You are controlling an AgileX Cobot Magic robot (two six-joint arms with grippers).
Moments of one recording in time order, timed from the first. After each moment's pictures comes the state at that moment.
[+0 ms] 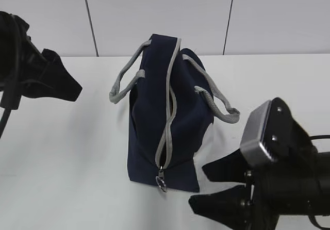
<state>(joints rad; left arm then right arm) -0.45 1.27 -1.06 -0.21 0.83 0.20 0.44 1.29 -0.42 1.77 0.60 -2.11</state>
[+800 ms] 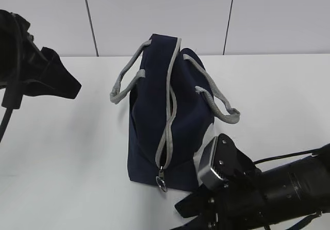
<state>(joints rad) -0.45 1.27 -1.06 -0.21 0.81 0.23 0.44 1.73 -0.50 1.81 0.81 -2.28</state>
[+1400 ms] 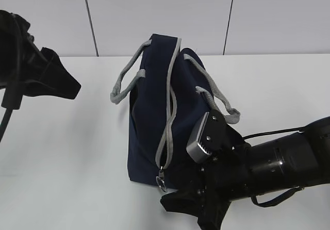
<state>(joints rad) -0.45 1.27 -1.06 -0.21 0.82 0.23 0.44 1.73 -0.61 1.81 0.73 -2.30</state>
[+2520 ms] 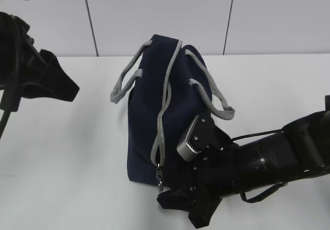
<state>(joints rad) -0.45 1.27 -1.06 -0.21 0.83 0.23 0.44 1.84 -0.67 1.81 0.72 -2.29</state>
